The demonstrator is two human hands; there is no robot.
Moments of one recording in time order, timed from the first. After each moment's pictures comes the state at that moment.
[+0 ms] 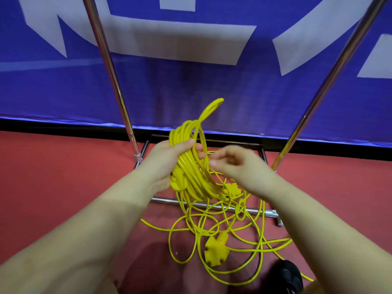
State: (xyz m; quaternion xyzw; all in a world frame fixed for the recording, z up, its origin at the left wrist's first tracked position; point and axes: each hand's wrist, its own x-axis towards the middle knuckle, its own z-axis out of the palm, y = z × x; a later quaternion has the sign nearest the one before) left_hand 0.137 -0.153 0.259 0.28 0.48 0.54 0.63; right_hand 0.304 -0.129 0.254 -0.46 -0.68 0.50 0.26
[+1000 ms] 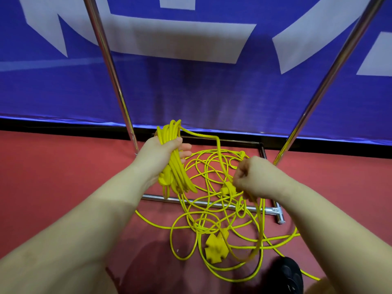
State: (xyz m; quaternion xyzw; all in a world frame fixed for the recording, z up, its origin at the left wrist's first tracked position) left_hand 0.118 -0.147 0.247 0.33 0.57 0.54 0.53; right_hand 0.326 -0.129 0.250 -0.58 -0.77 0.25 0.03
